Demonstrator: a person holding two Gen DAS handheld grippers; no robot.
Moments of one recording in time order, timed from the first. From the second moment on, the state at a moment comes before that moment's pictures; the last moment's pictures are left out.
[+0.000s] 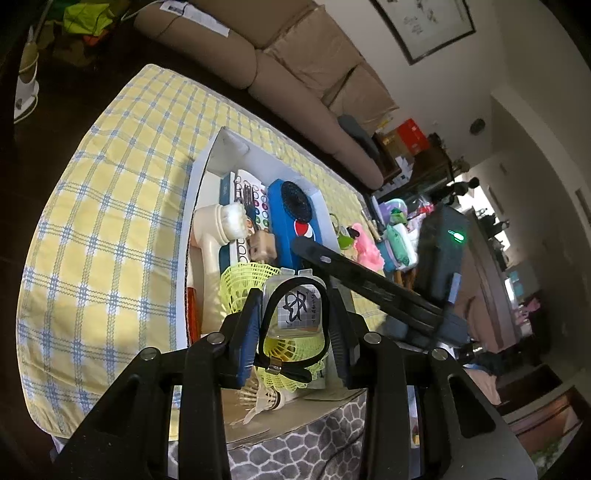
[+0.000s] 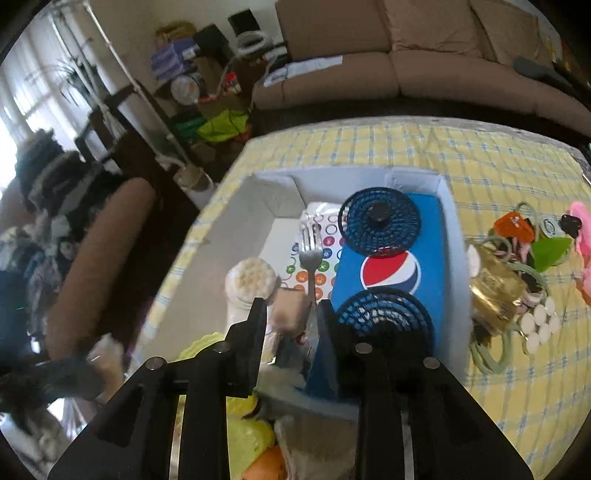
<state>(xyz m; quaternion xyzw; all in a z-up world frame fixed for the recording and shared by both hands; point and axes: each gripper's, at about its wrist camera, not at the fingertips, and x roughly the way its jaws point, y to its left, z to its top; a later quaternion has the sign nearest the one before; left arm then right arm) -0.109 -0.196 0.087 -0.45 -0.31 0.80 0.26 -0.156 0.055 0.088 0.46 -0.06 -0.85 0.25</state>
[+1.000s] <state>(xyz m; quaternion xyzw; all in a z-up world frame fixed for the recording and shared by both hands) -0.267 -0.089 0.062 -0.58 -0.14 0.79 0.16 -0.103 0.157 0.110 0.42 -0.09 -0.86 0.27</state>
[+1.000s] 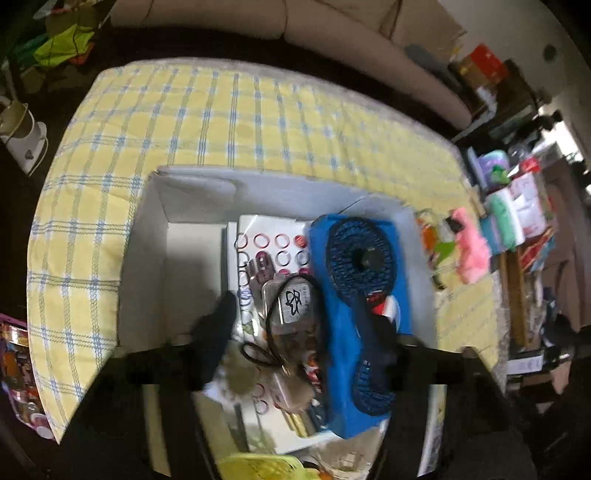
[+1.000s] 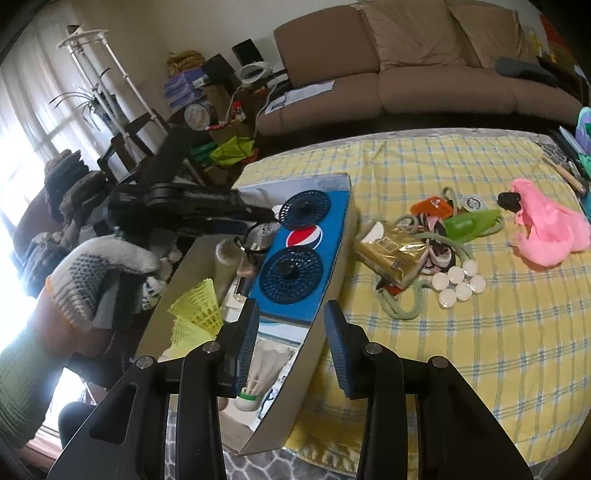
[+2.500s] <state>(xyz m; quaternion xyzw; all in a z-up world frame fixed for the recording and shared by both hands) -0.199 0.136 0.087 -0.51 0.29 0.78 0.22 -0.073 0.312 0.071 0.40 -0.10 -0.91 0.12</state>
